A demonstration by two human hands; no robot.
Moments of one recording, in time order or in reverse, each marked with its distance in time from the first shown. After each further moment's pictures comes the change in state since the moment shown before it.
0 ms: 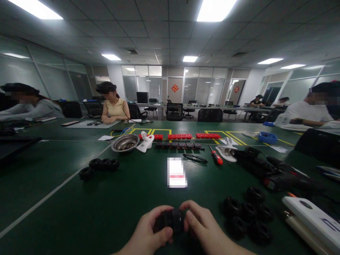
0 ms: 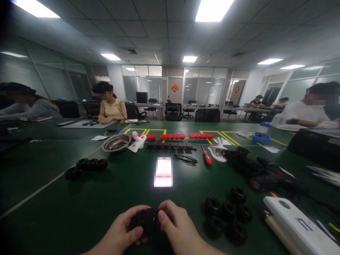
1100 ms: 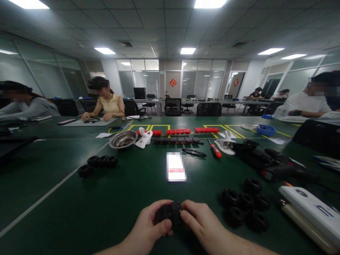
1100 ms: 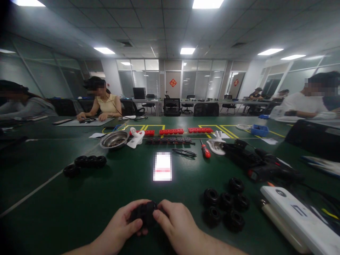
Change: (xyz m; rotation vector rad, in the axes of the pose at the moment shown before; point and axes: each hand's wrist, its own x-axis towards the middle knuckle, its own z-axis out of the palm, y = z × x) left_hand -0.002 0.005 0.004 -0.020 0.059 -0.001; right_hand -0.004 -0.016 -0.006 -0.184 -0.063 0.000
